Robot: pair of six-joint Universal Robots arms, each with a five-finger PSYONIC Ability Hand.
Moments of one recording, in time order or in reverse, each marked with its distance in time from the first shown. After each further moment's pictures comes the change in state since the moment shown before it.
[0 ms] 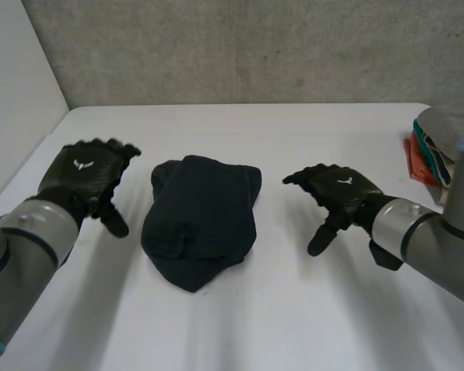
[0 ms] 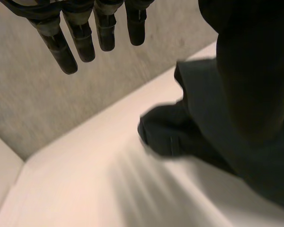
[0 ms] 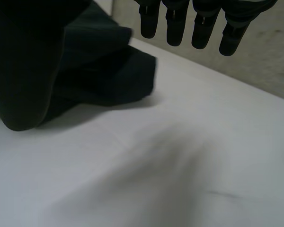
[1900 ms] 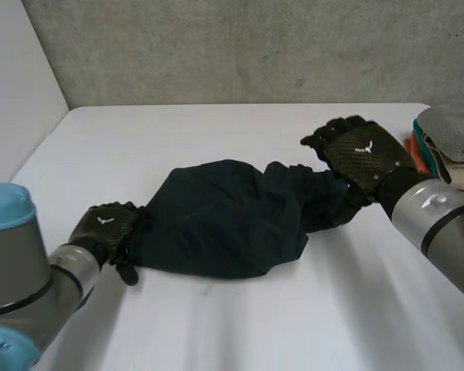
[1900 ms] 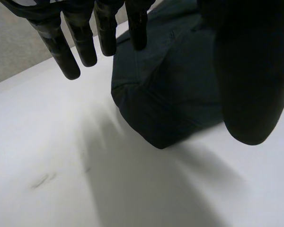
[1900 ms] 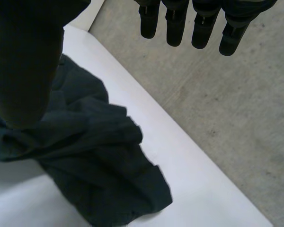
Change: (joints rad) left arm 0.046 -0.240 -0.106 0.137 0.065 -0.021; right arm 0.020 -0.240 0.108 -0.111 0.125 -0.258; left_hand 0.072 0.058 0.052 0.066 0.041; right_hand 0.003 0.002 -0.002 -0.001 -0.001
